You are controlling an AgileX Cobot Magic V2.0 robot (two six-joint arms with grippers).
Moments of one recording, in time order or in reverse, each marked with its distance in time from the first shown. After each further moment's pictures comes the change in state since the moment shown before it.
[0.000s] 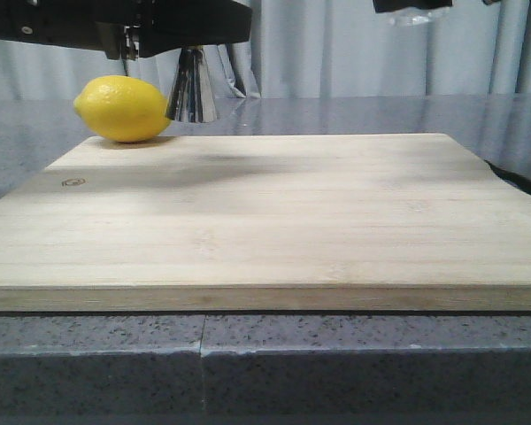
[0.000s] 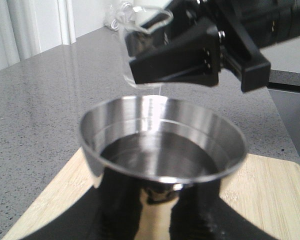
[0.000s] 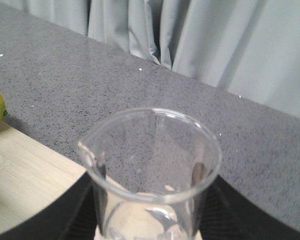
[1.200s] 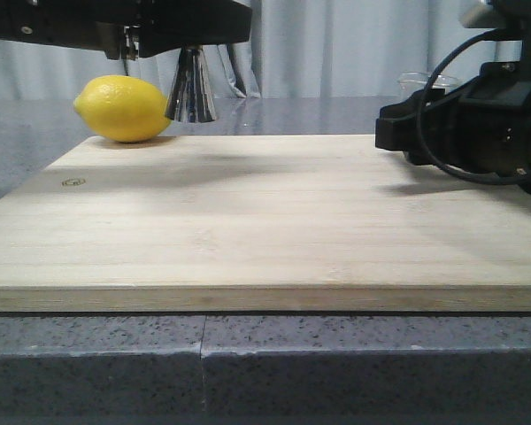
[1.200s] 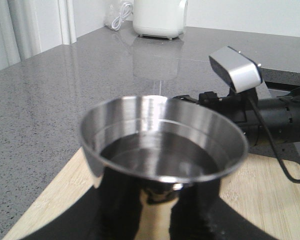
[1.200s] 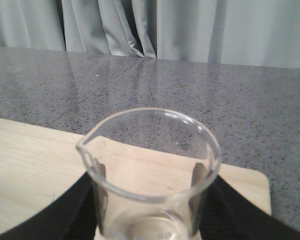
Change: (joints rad) left arm 0.000 0.000 0.000 0.000 0.000 0.000; right arm 0.000 0.373 0.325 0.088 -0.873 0.135
